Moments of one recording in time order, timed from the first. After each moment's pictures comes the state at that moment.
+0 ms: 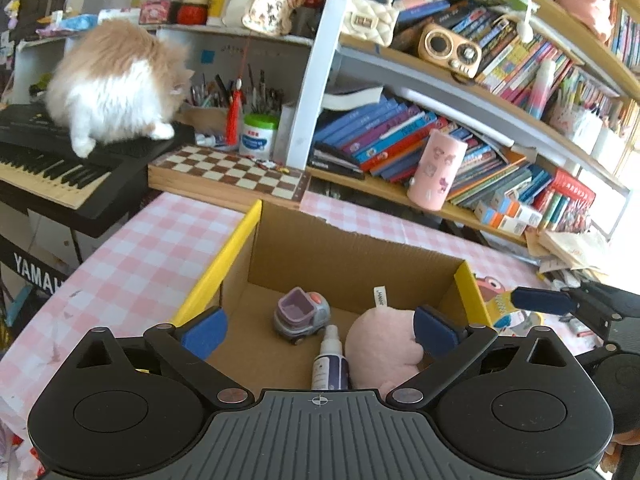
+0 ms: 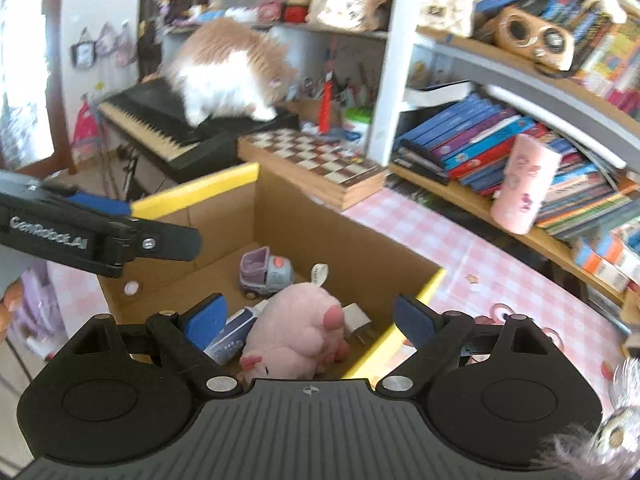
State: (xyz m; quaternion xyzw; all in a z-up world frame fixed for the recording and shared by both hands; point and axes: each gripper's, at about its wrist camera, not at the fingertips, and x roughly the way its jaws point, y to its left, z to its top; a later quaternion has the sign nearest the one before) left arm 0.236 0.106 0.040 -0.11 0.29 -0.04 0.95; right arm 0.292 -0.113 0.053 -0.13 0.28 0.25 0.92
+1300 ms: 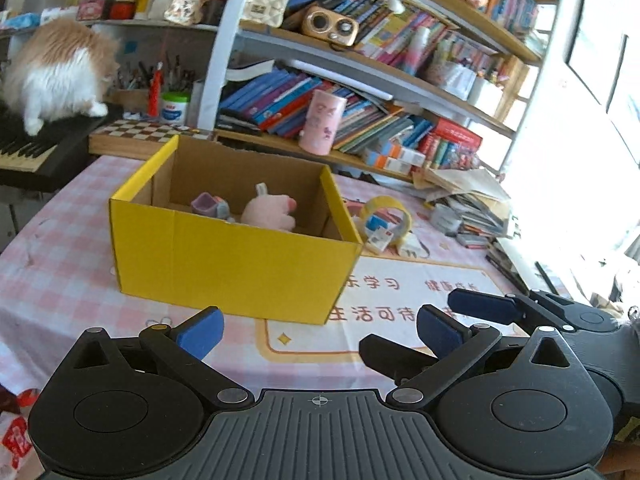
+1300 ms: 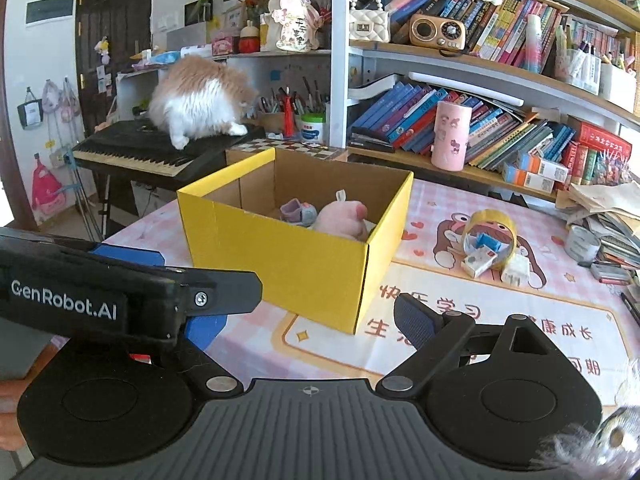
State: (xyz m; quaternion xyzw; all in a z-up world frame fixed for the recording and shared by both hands) left arm 0.077 0.078 0.030 -0.10 0.29 -0.19 0.93; right arm 0.088 -0.101 0.043 -0.04 0.26 0.14 0.95
